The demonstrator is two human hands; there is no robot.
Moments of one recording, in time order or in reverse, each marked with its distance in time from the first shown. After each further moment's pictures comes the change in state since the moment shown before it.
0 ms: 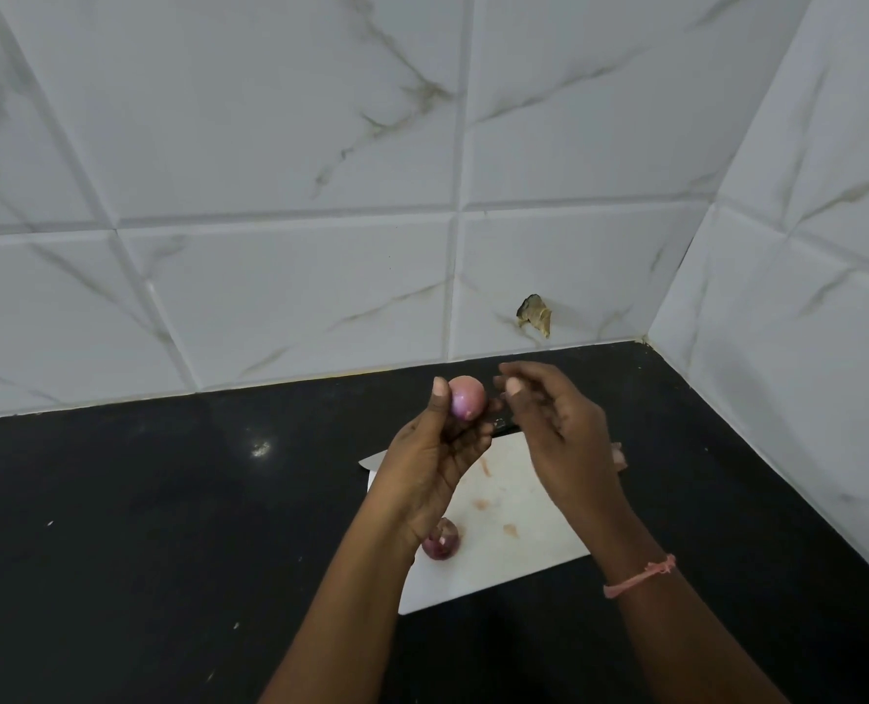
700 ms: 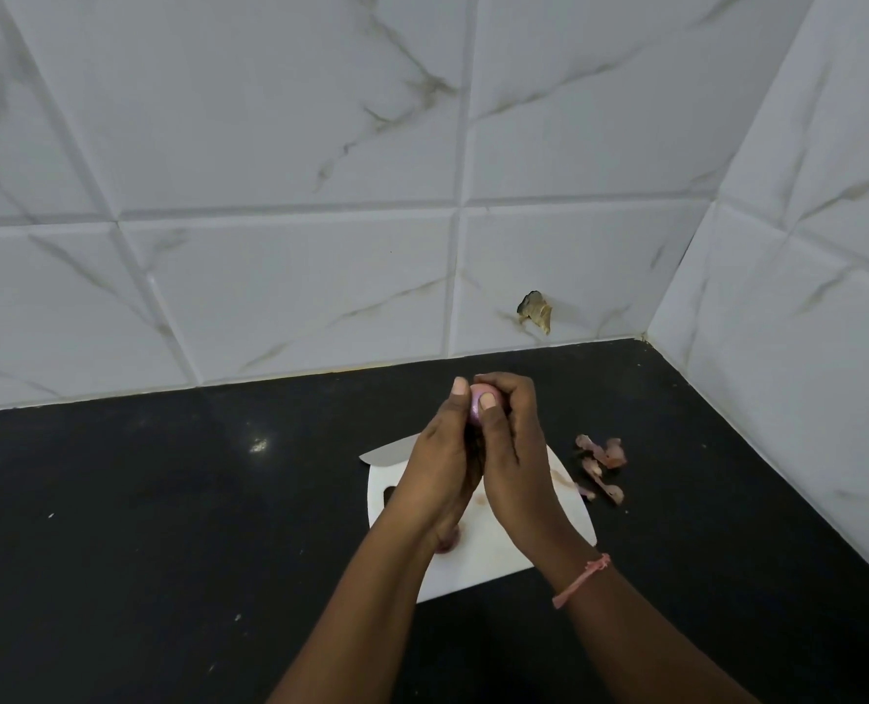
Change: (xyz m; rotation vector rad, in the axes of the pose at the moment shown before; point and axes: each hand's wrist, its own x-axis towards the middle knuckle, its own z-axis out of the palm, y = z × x) left_hand -0.008 -0.011 0.005 0.247 -0.103 0.065; right_hand -0.022 0.000 0.047 0.199 0.006 0.037
